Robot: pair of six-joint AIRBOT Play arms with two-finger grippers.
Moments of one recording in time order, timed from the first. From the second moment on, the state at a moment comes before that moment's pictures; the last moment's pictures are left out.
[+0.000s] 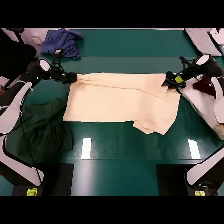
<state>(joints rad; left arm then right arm) -0.02 -1.76 1.49 1.15 -0.81 -1.32 -0.17 -1.92 1.75 -1.08 1.30 1.57</state>
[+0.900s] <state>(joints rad) 0.23 -1.38 1.04 0.94 -1.48 -1.27 -0.56 -1.16 0.94 -0.76 1.31 1.28</state>
